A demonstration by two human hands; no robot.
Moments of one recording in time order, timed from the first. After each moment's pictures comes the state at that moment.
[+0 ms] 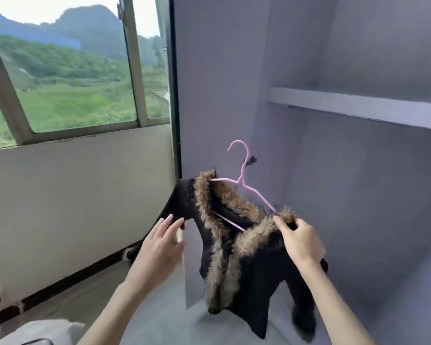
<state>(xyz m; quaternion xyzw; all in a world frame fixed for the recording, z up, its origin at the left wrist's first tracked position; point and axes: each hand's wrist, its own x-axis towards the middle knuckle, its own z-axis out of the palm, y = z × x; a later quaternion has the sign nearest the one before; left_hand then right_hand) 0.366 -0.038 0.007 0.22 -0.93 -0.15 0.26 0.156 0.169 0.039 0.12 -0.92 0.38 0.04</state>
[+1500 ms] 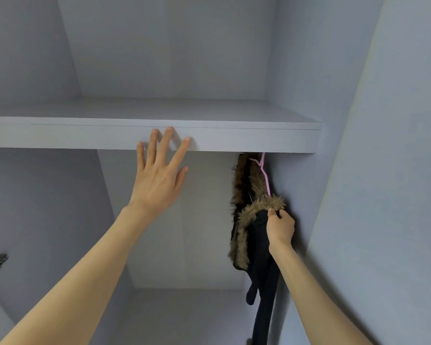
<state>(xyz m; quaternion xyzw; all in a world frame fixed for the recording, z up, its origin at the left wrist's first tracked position) -0.244 0.153 0.149 -0.22 -0.88 -0.03 0.42 -0.233 0.409 0.035 -0.29 -0.68 0.63 0.23</state>
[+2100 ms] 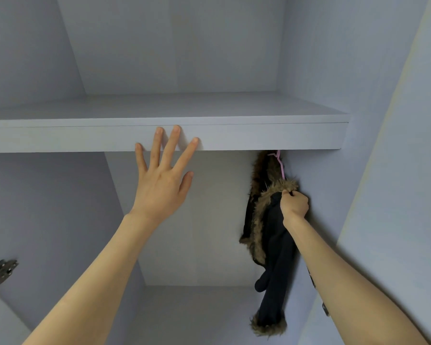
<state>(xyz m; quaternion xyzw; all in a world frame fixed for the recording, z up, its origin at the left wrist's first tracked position) -0.259 0.145 0.139 -0.22 -0.87 -0.02 0.44 -0.290 0.422 0.060 -0.30 -0.68 0.62 0.26</state>
